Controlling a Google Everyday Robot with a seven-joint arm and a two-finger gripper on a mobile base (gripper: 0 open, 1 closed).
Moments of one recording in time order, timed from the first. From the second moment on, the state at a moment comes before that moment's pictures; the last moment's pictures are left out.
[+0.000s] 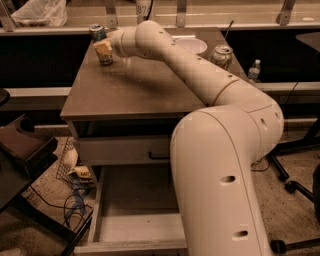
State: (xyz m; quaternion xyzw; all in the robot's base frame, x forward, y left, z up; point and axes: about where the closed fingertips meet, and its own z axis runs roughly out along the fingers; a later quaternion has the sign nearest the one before) arm 0.887 0.184 0.890 -0.40 0.69 0.20 0.58
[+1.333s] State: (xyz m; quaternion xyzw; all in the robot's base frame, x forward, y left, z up) arm 0.885 0.193 0.885 -0.40 0.69 0.20 0.57
